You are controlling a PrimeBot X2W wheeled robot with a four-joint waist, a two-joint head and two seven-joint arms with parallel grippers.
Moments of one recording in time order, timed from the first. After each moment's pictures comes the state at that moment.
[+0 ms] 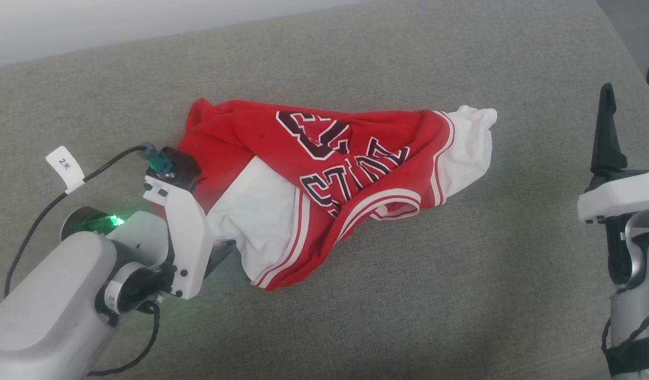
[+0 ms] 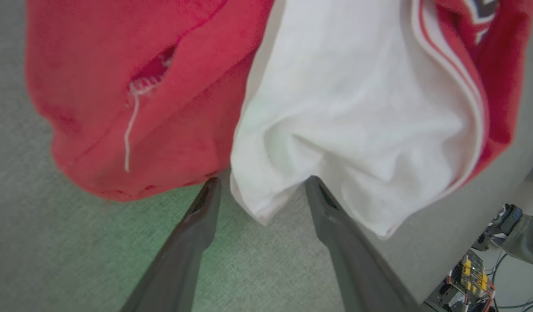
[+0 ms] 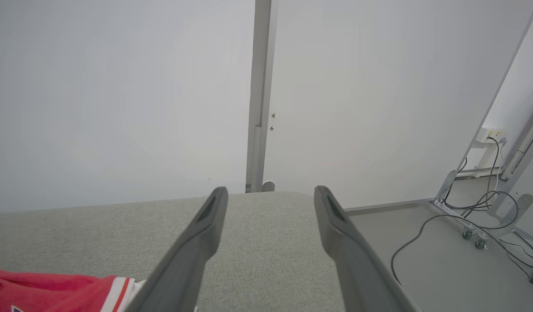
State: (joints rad) left arm -0.60 0.63 -0.61 0.07 -0.86 0.05 0.85; right arm -0.45 -0.10 -0.26 0.21 0.06 0.13 -0.17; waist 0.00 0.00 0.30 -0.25
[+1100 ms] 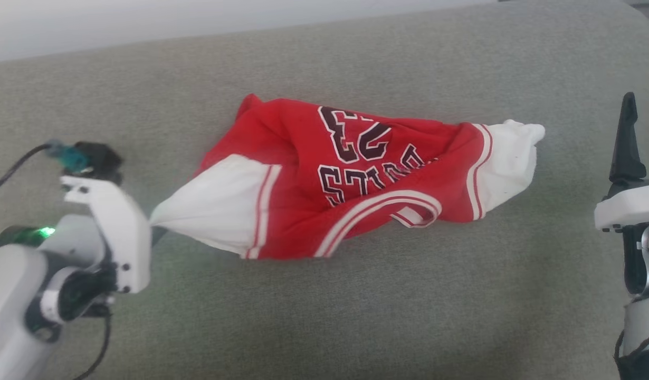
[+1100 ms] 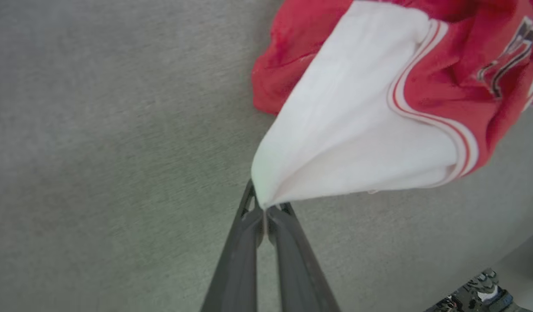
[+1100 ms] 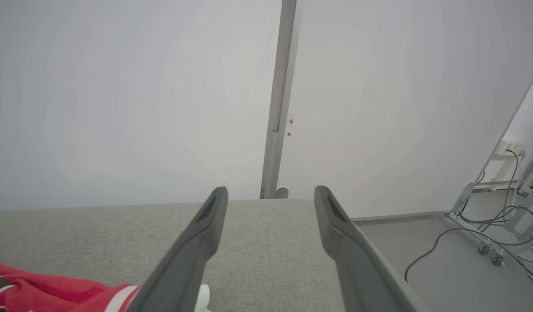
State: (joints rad) left arm -0.48 0.74 -0.45 -0.03 -0.95 0.21 0.81; right arm -0.41 -0.10 -0.31 0.17 0.00 0.13 -0.16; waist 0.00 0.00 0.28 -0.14
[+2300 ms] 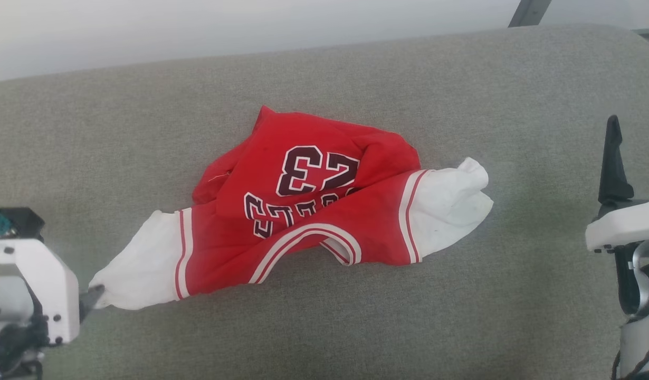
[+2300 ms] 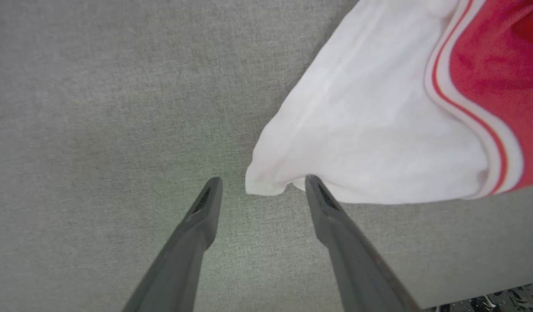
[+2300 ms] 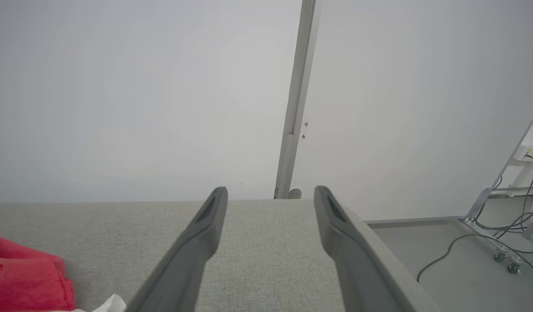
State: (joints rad) left arm -0.23 0.90 -0.35 0.01 -0.99 0.25 0.76; right arm -0.34 -0.10 -0.28 0.13 0.01 0.13 -0.12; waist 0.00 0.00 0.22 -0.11
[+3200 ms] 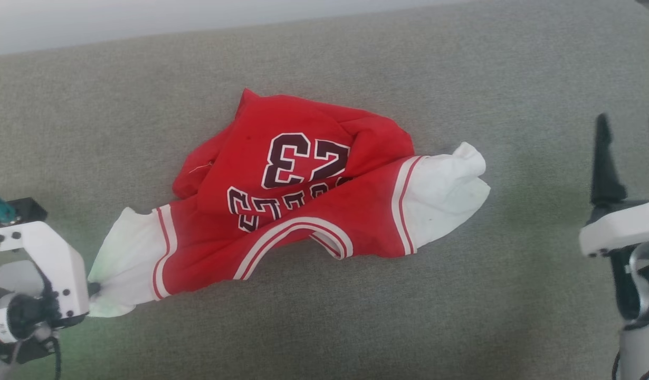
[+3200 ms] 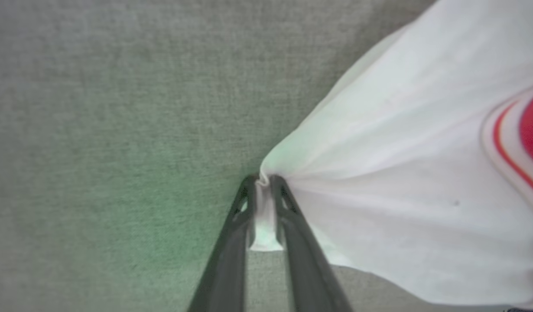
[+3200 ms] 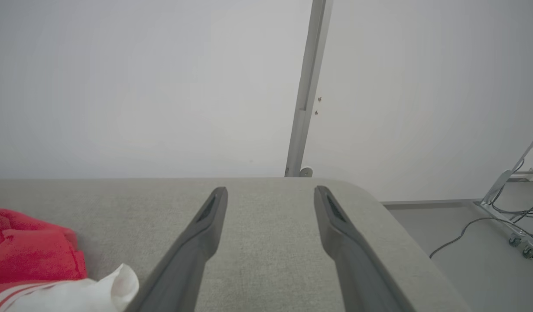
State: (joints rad) left arm -0.38 0.79 -0.39 0.24 -1.04 0.25 0.87; right arm -0.31 -0.12 -0.23 0.03 0.09 0.13 -0.07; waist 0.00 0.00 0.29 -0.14
